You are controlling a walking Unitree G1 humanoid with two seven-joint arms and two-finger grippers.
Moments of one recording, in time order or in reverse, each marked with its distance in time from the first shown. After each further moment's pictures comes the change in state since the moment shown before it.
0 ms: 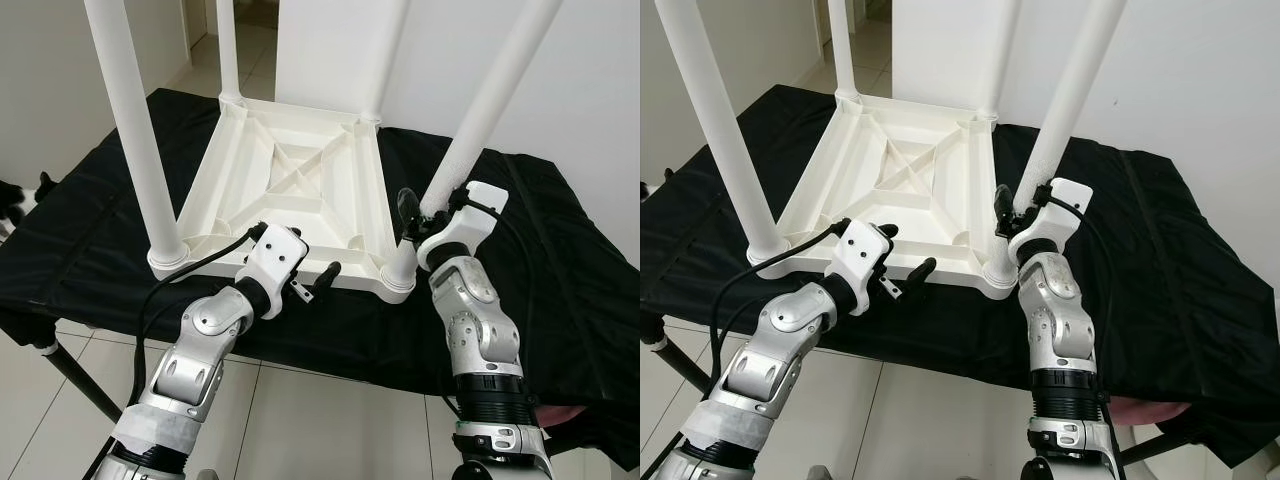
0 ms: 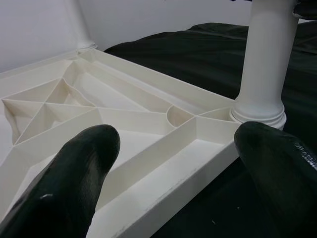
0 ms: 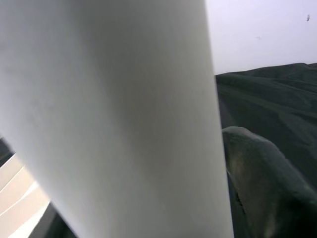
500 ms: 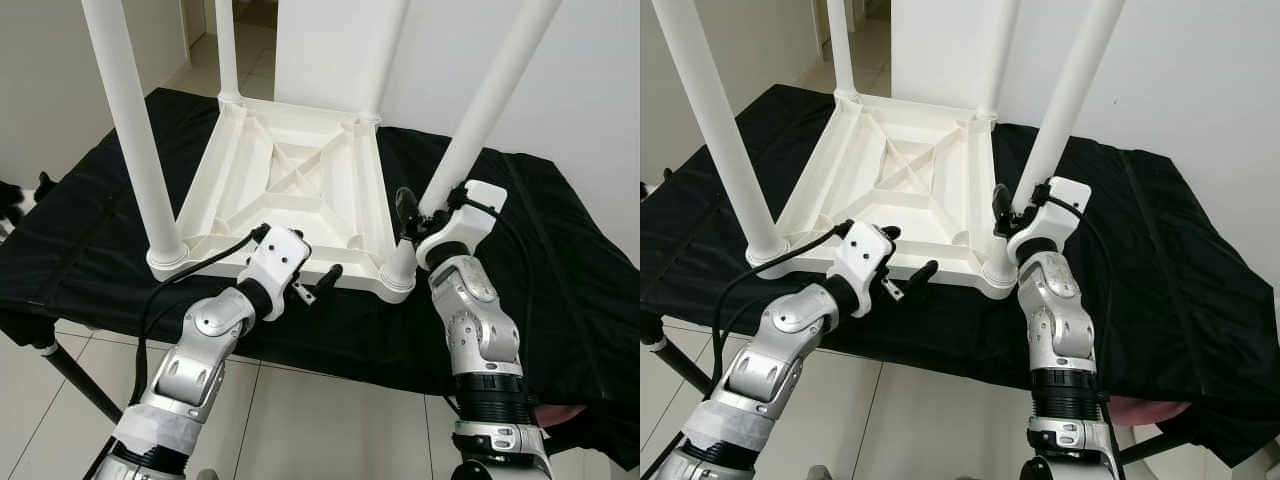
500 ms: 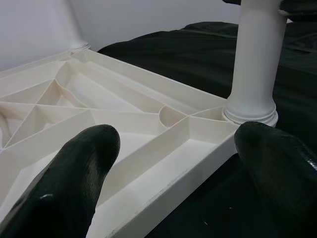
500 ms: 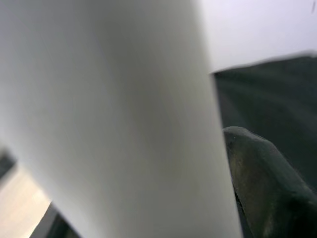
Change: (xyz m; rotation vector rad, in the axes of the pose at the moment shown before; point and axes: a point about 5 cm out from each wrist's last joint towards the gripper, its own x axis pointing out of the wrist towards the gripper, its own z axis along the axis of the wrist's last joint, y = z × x) left arm 0.002 -0.005 0.000 0.002 0.002 -0.021; right arm 0.001 0.000 -0.001 0.129 0.008 -0.028
